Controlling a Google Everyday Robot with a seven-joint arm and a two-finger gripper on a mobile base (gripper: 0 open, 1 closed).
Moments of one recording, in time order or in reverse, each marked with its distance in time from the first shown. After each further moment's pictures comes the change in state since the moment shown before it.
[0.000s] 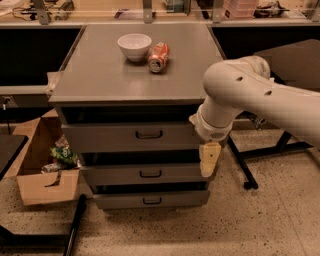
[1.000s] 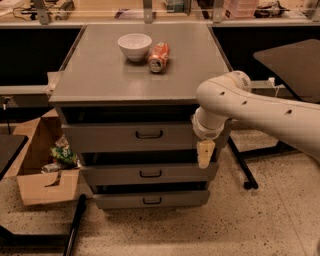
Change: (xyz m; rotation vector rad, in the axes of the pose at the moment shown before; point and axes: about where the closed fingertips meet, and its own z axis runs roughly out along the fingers) arm 0.032 -0.060 0.072 0.086 0.070 0.009
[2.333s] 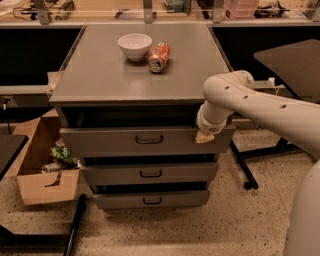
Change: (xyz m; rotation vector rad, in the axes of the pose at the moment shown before) arm 0.021 -0.029 0.030 -0.023 -0.040 0.036
